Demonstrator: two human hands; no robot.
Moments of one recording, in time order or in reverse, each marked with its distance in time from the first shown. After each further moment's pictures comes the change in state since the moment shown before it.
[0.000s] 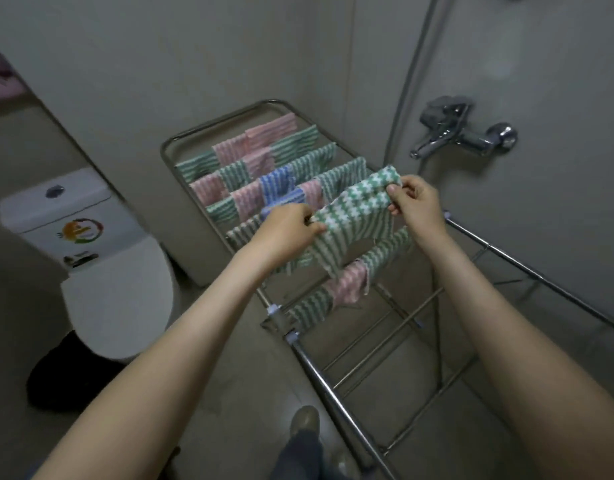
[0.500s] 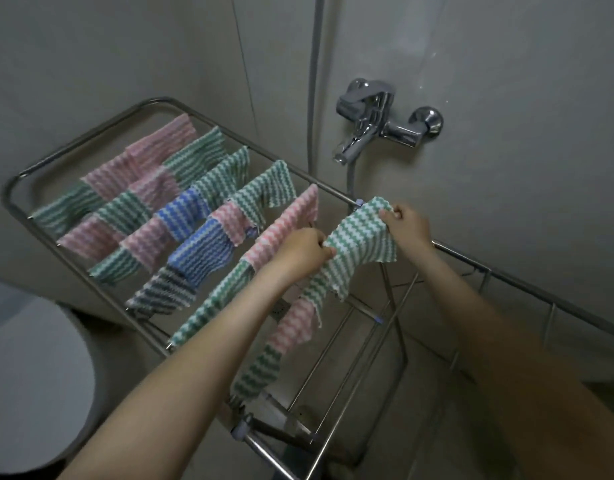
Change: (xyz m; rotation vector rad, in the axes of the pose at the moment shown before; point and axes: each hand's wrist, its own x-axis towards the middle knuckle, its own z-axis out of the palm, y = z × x) left_hand 0.147 0.052 0.114 -0.069 -0.397 0.116; right_hand 0.063 0.109 -0.081 -0.435 0.214 0.356
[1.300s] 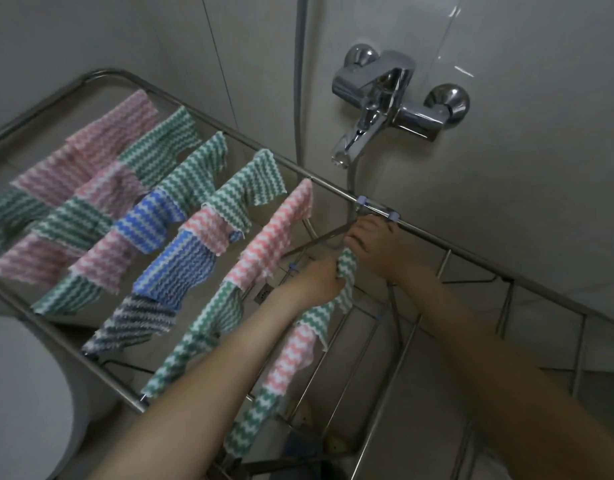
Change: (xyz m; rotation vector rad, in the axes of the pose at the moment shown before) left_hand 0.079 -0.036 0.052 -0.024 -0.394 0.015; right_hand 0.028 0.033 0.068 -0.582 -0.064 -0.566
